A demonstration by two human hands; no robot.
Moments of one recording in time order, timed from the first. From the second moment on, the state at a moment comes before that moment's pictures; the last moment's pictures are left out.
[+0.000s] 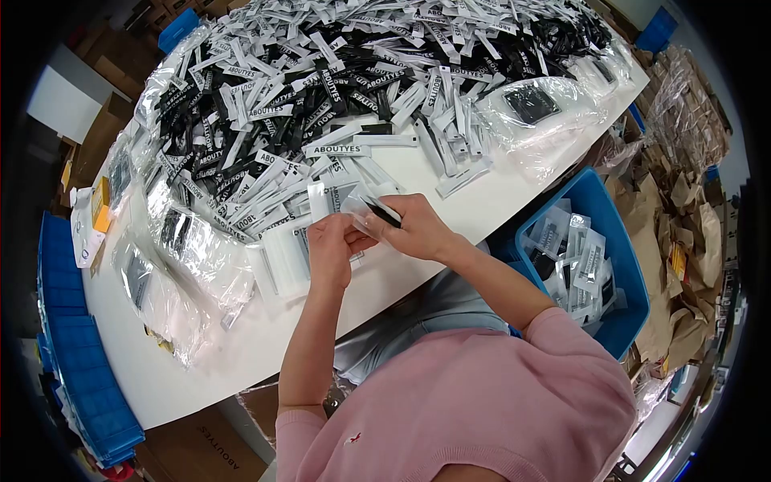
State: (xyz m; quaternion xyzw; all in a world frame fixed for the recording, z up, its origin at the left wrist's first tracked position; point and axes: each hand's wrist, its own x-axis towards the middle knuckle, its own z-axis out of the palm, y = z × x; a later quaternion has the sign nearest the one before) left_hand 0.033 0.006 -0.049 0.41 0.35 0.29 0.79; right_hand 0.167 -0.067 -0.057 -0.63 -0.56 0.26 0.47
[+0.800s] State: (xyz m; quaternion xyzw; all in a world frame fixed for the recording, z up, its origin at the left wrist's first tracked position) left_hand 0.028 0.005 -0.064 0.75 0.31 0.31 0.49; right_hand 0.167 -0.064 -0.046 -0.59 -0.72 0.03 0.37
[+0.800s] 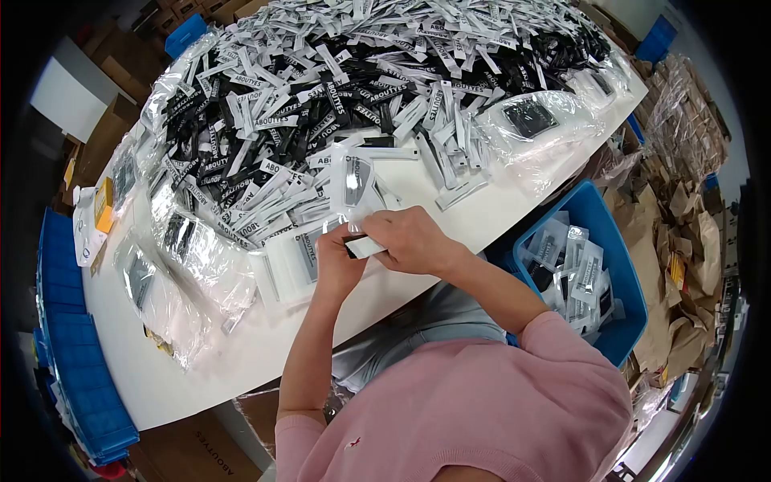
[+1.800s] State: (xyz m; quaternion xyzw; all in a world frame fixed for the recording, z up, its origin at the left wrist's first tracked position) left_hand 0.046 0.019 -0.050 0.85 0.28 0.45 0.09; right_hand 0.143 -0.034 -0.053 -0.53 -0.33 0.56 0.55
